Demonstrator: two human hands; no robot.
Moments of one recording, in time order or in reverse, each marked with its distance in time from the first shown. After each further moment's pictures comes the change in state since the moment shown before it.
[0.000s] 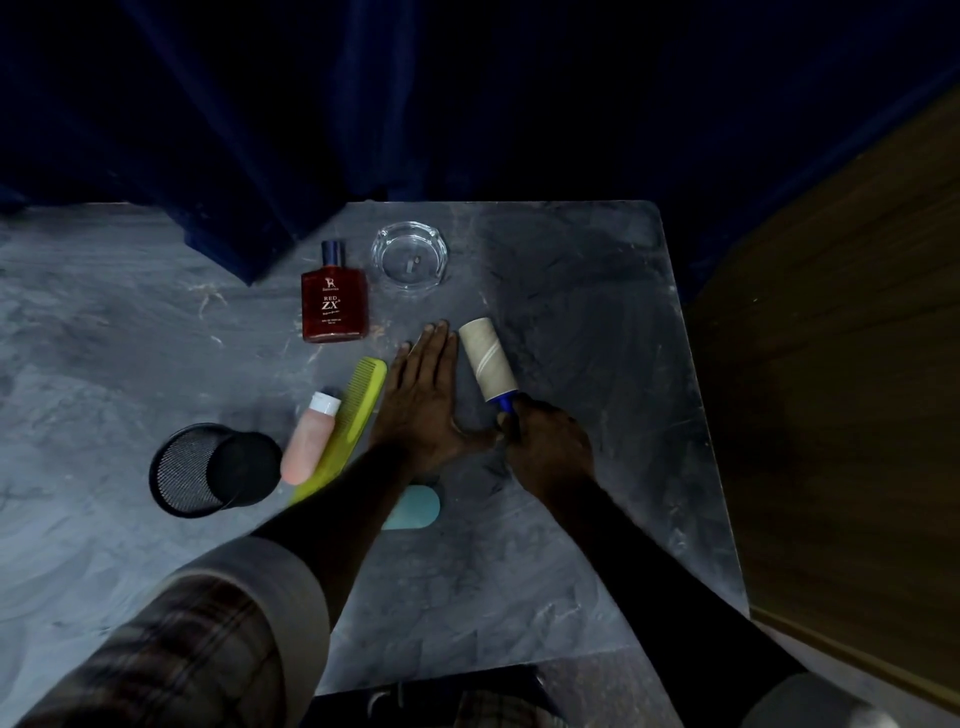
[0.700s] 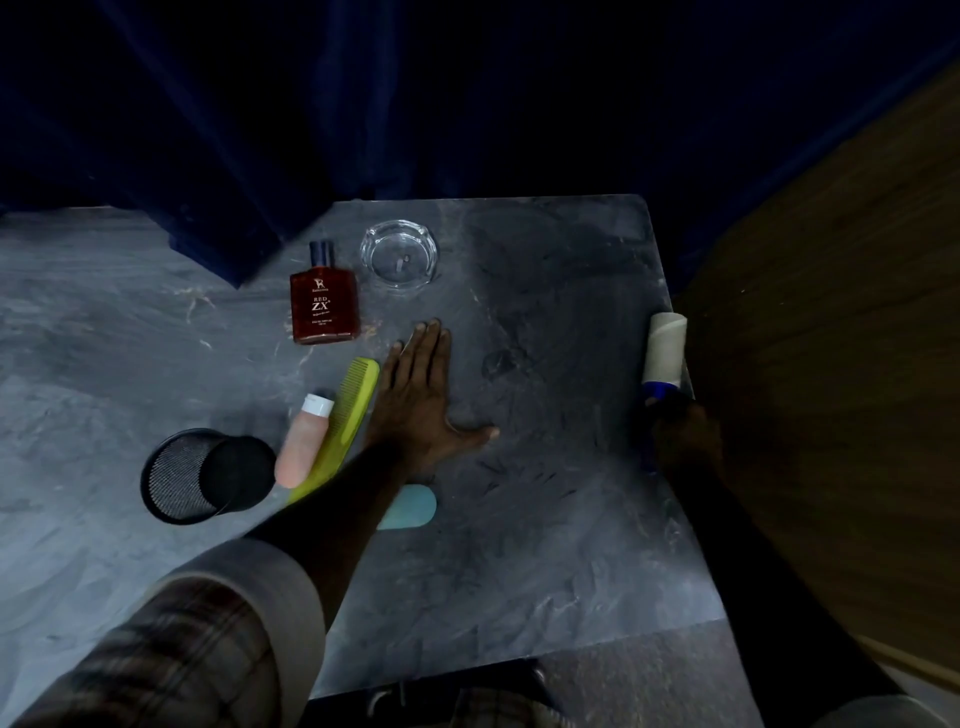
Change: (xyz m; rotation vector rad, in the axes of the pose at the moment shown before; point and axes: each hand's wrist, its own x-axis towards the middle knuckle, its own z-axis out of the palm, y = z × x) left_hand -0.001 0.001 -0.002 0.016 -0.034 0.013; right_hand 0.003 0.132 -0.052 0.324 0.026 0.678
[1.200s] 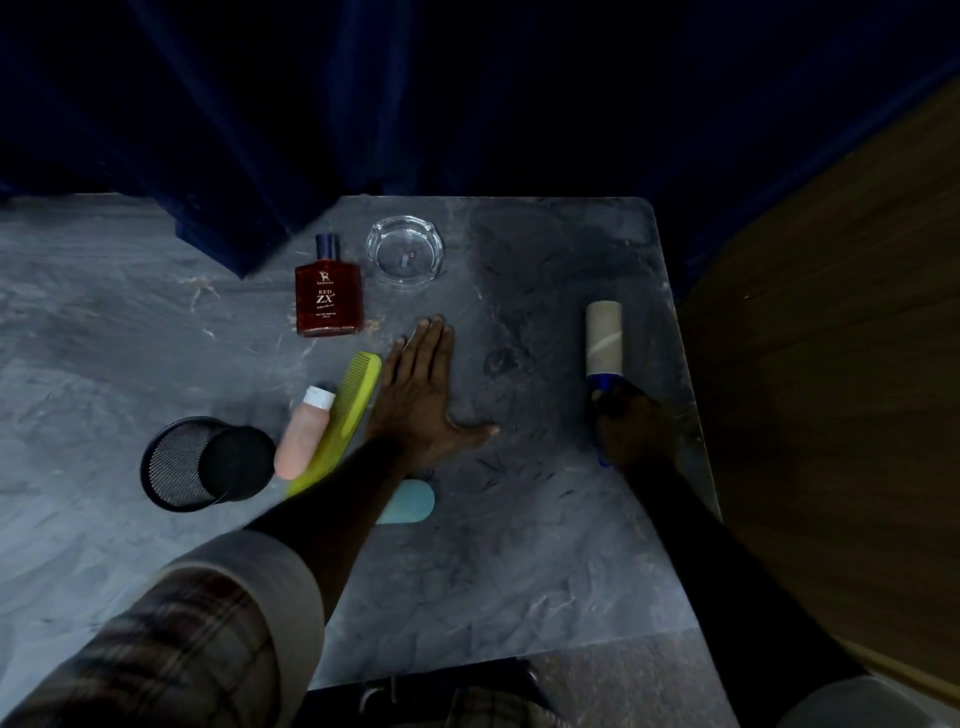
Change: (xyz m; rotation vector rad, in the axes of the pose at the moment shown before) left_hand -0.001 0.001 -0.002 0.004 -0.001 -0.017; right_hand -0.024 -0.037 0.030 -0.108 -0.015 -0.209
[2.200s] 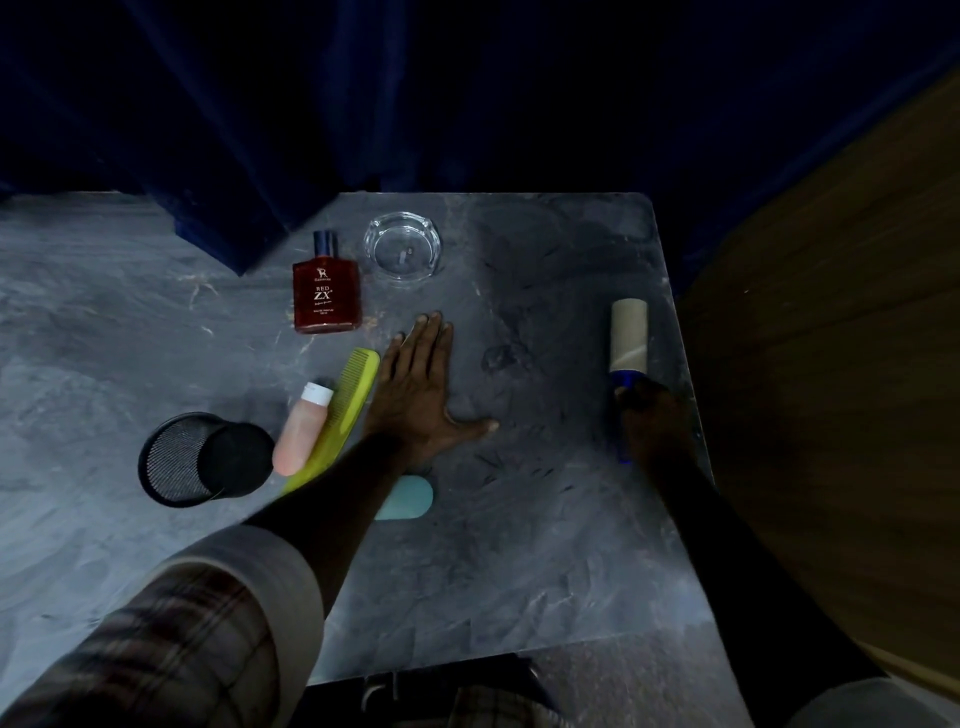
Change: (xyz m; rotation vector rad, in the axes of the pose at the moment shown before) left_hand -0.001 0.000 -0.002 0.004 0.019 -0.003; right_hand 0.017 0.028 -0.002 0.194 0.004 0.068
